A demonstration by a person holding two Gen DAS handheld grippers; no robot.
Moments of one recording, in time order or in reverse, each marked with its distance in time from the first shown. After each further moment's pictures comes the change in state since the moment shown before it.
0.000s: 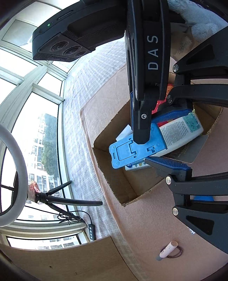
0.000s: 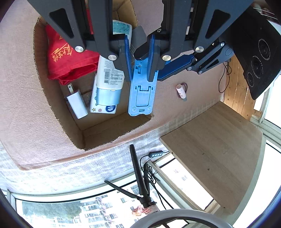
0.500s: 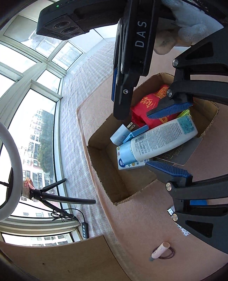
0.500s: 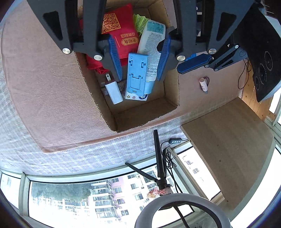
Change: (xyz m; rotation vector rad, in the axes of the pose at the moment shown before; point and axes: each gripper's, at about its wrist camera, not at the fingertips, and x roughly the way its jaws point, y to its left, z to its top) left arm -0.011 0.006 -0.012 -0.042 0.025 0.009; right arm -0.032 -0.016 -0.007 -0.069 -0.122 -0.174
